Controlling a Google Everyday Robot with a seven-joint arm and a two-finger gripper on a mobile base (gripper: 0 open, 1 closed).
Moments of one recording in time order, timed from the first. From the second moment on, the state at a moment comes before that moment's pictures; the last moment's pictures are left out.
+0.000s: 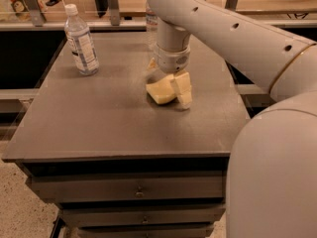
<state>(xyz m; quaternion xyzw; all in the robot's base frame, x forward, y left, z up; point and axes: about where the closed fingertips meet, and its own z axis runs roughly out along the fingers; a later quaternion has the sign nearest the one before) 0.632 -0.038 0.806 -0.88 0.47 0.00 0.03</state>
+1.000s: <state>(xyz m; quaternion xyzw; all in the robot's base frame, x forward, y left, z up) 0.632 -0.057 0.816 -0.87 0.49 0.01 0.04</state>
